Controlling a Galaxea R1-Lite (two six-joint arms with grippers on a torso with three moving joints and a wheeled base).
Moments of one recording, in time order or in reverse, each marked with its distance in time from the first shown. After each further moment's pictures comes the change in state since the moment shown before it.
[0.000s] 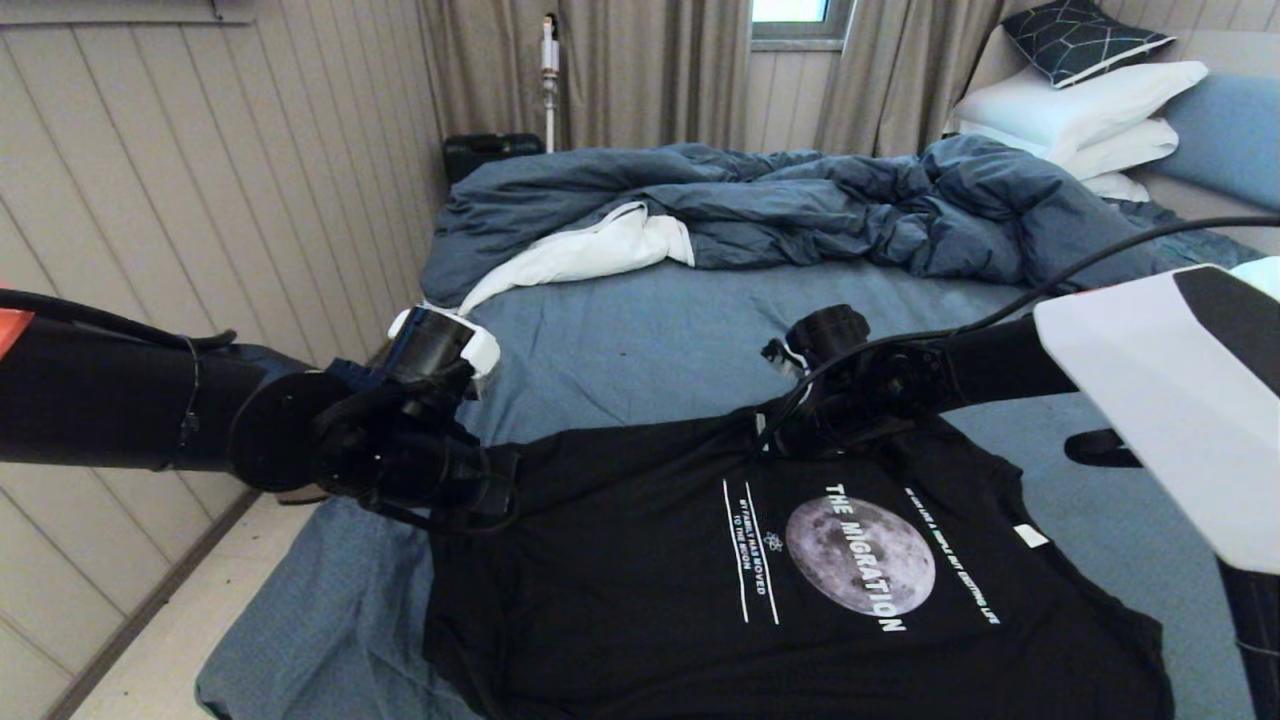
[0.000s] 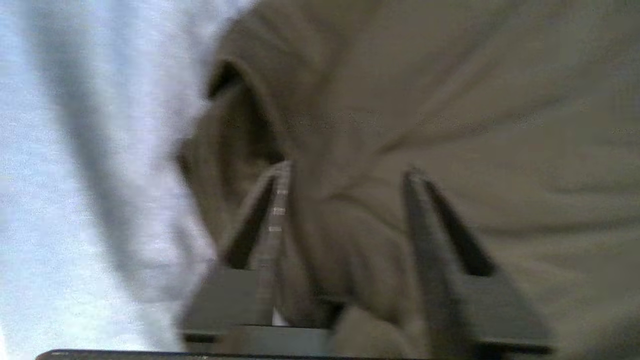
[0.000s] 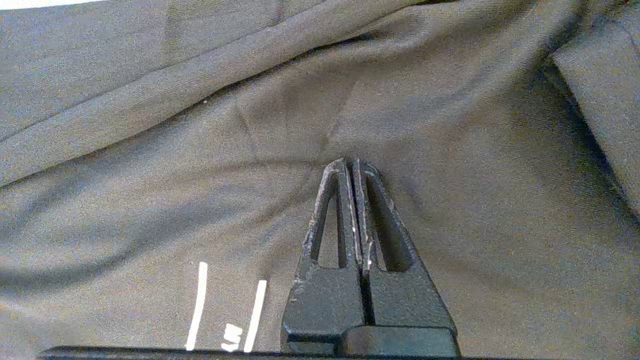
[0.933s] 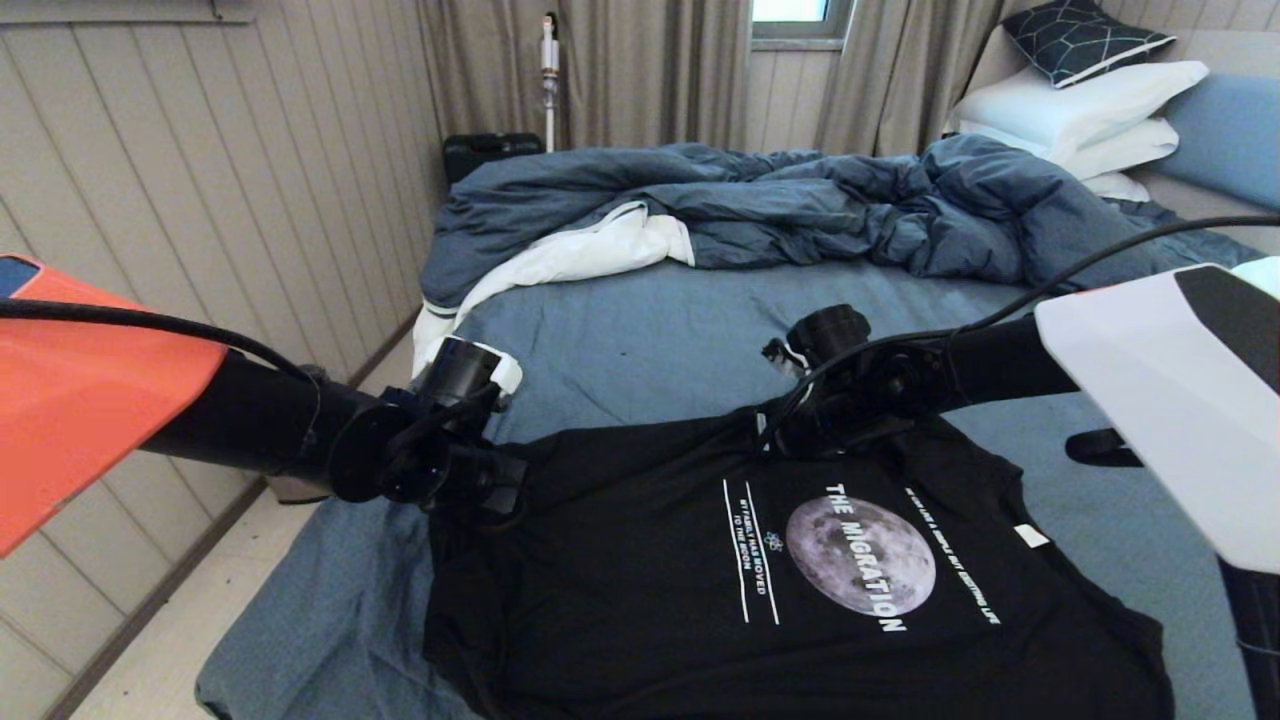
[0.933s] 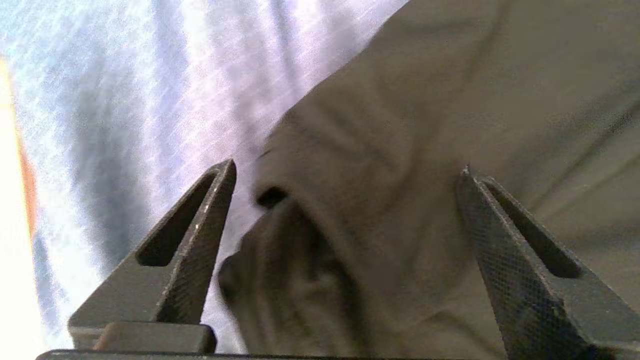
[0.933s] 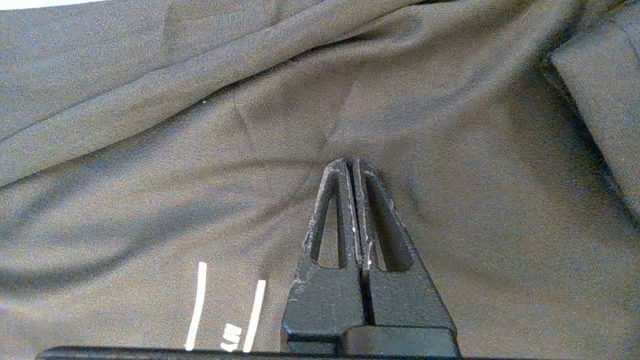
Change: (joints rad) left arm 0.034 0.165 -0.019 -0.178 0.119 0.155; right arm 0.000 -0.002 0.002 -0.001 0.001 0.000
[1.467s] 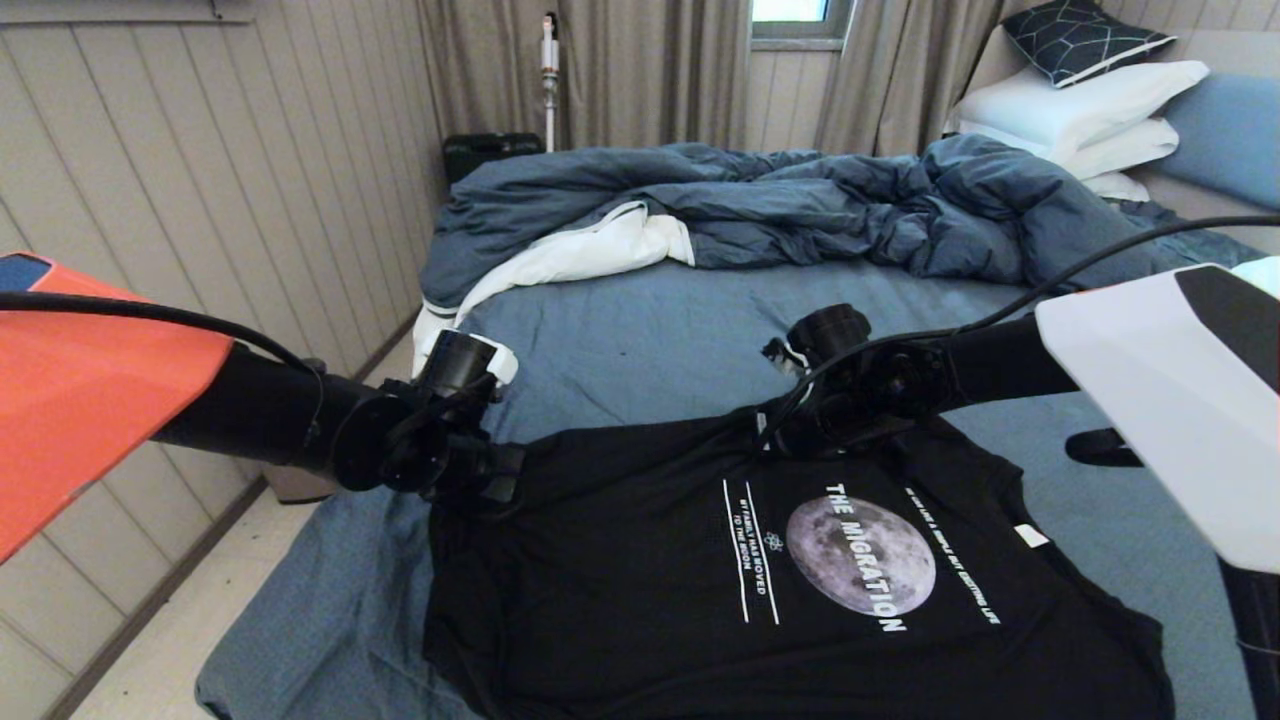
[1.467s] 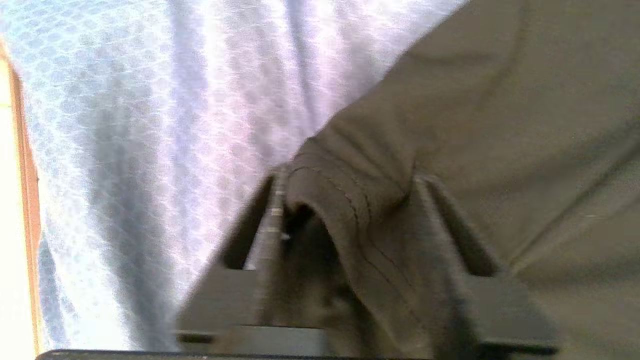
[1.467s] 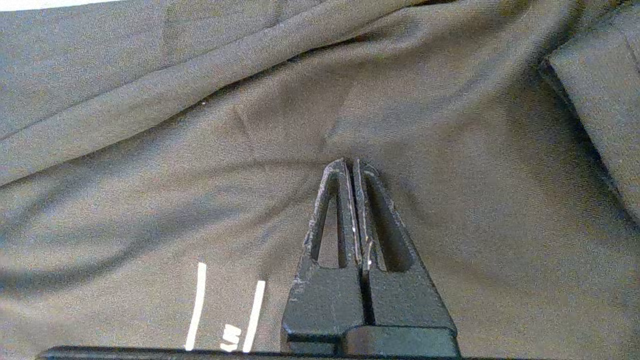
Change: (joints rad) left arm 0.017 0.016 -0.032 0.001 -0.004 -0.003; right arm 0.000 0.000 -0.002 0.000 0.000 0.000
